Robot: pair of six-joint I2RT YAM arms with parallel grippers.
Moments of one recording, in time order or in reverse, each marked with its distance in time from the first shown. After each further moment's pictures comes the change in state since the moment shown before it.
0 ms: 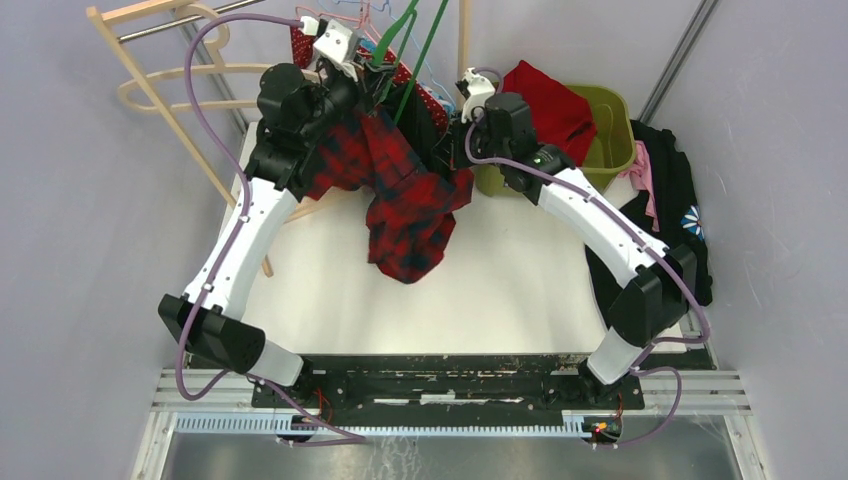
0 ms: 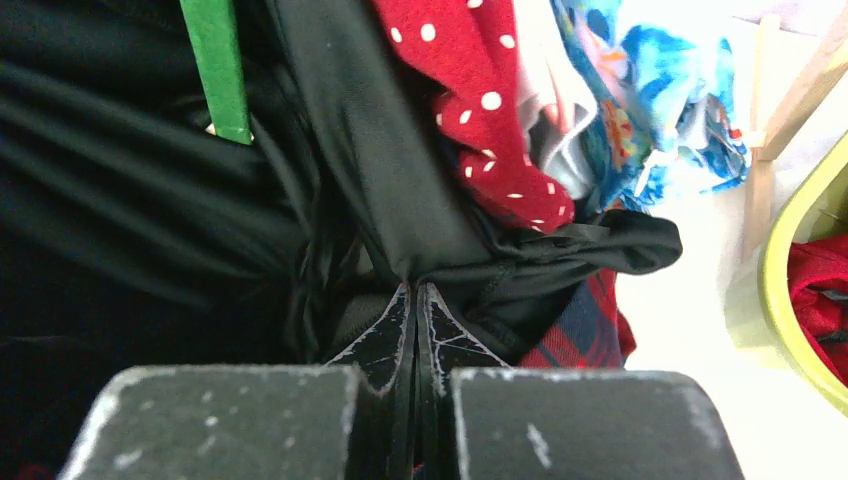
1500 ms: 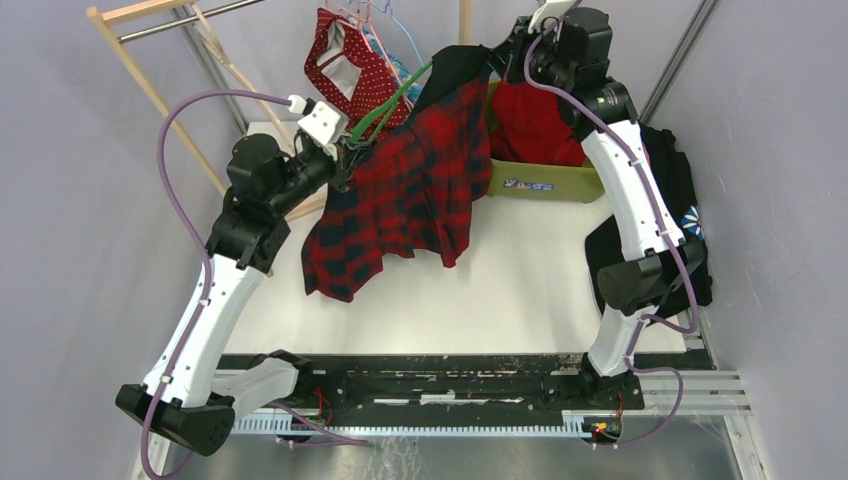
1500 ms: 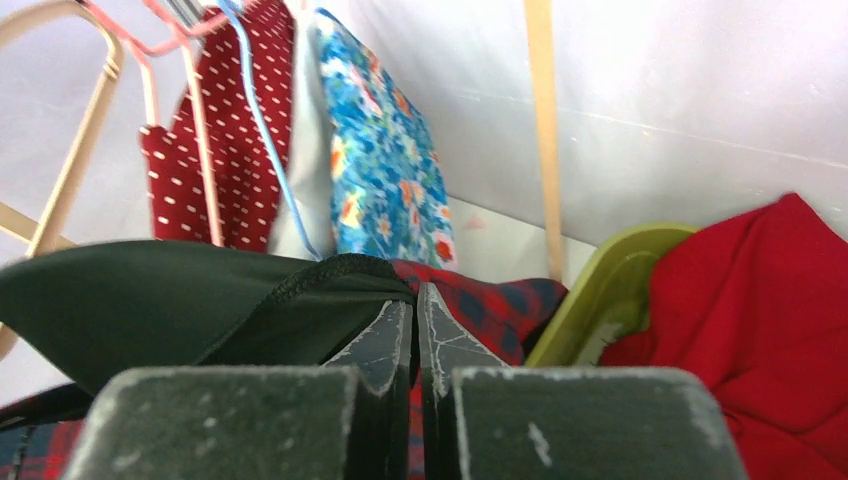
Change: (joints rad) left arm 0.010 -0.411 -0.362 -0.237 -0.025 0.151; right arm -0.259 0.176 0.599 -0.159 -0.060 -0.053
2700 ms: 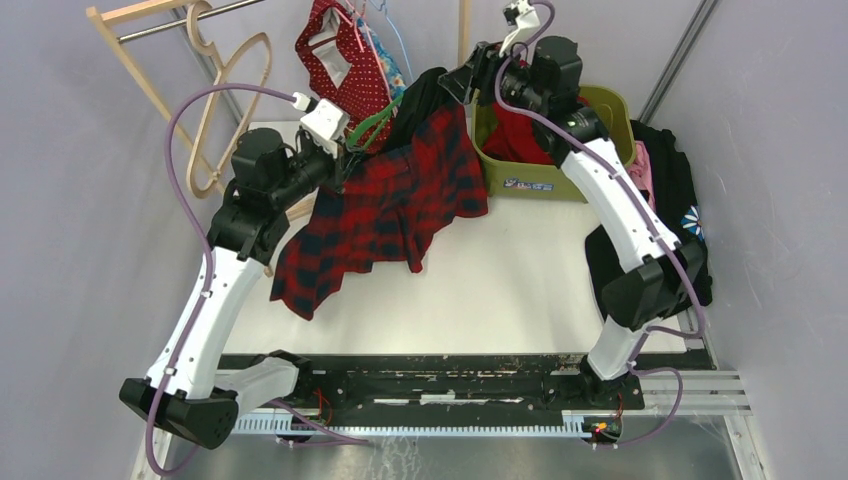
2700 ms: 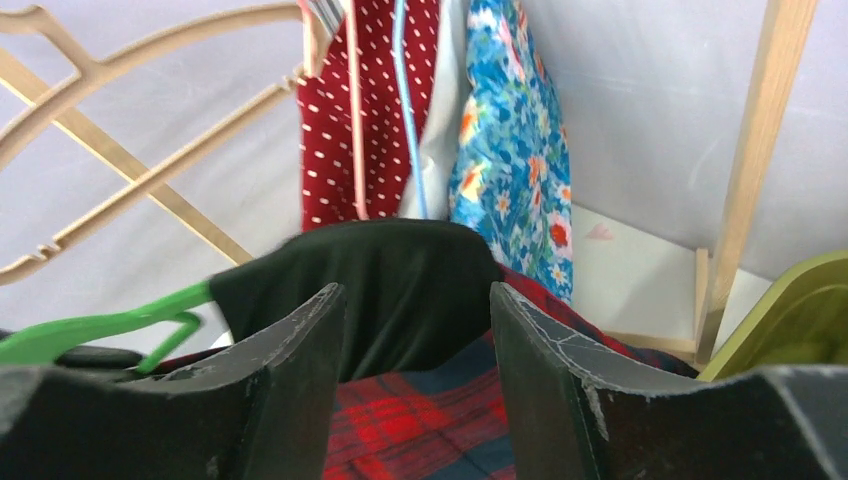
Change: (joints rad) left arm 0.028 0.042 0.028 -0.099 -0.006 0.003; right arm 0.112 -0.114 -0.288 0.263 -0.095 0.095
